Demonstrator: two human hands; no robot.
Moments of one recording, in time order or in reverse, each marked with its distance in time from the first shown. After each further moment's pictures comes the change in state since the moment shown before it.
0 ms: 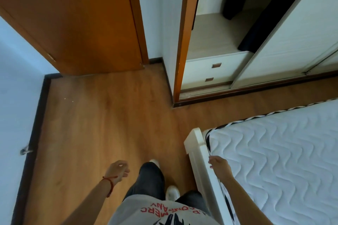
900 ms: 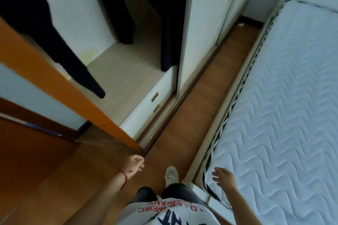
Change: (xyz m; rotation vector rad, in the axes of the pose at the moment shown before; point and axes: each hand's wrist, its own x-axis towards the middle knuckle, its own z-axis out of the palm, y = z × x) left_hand 0.133 0.464 0.162 0.886 -0.379 0.445; right_hand 0.147 -0.125 -0.046 0.802 0.459 0.418
